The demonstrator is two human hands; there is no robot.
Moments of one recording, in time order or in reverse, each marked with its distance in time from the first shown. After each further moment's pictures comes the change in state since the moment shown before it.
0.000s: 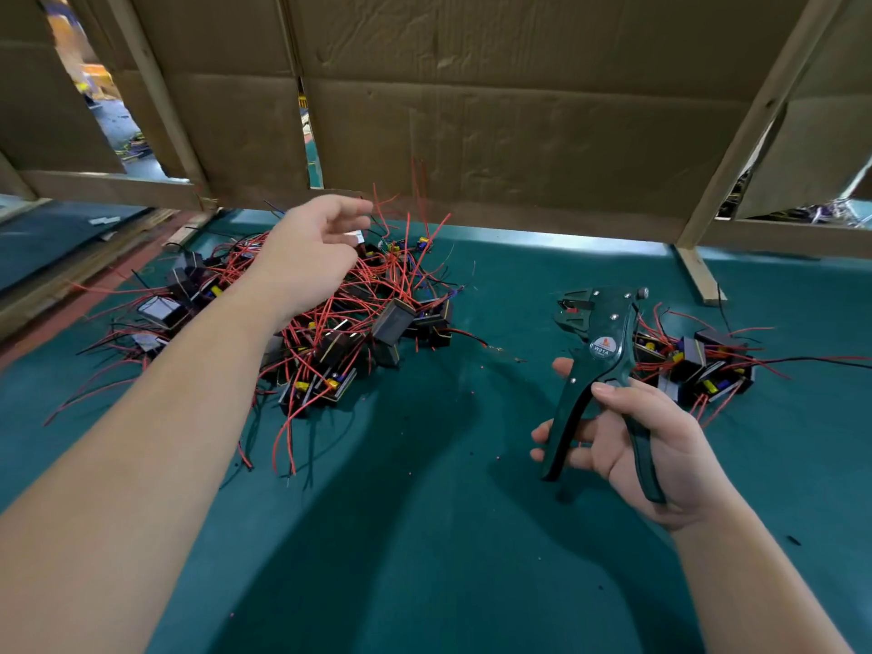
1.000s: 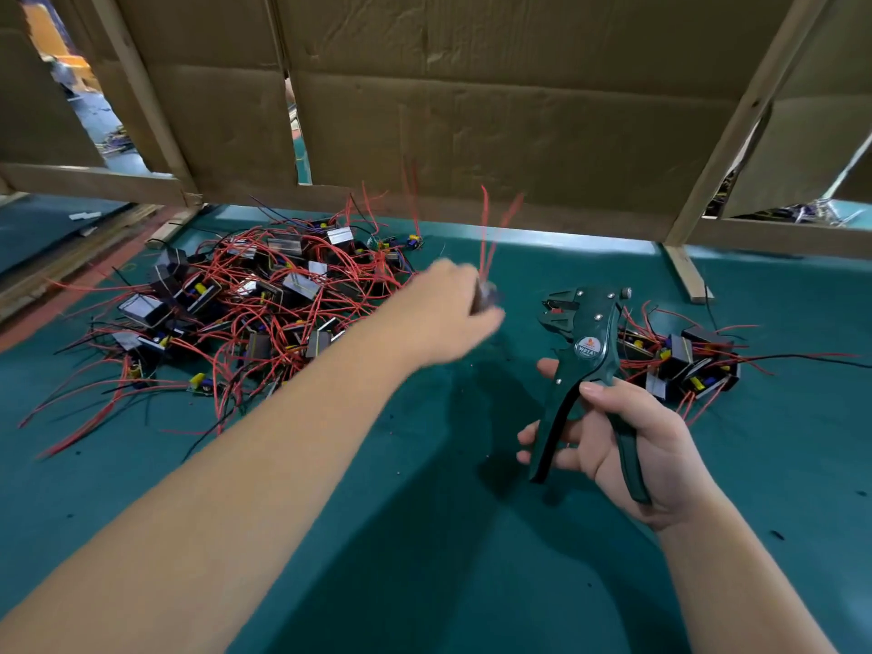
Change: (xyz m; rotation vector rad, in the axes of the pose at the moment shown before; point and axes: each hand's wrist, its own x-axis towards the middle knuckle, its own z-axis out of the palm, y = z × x) left_hand -0.016 0.037 0.098 0.548 -0.307 0.225; right_hand 0.002 0.004 -0.004 -0.021 -0.023 0.027
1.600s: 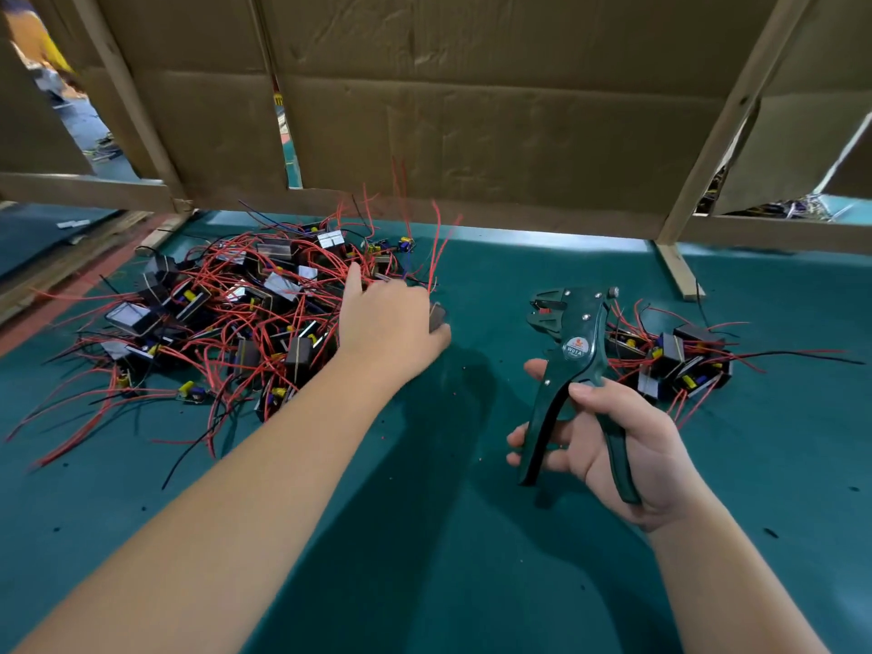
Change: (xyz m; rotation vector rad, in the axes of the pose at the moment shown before) left_hand -0.003 -0.029 0.021 0.431 0.179 -0.154; right_hand 0.000 0.000 0.001 0.032 0.005 0.006
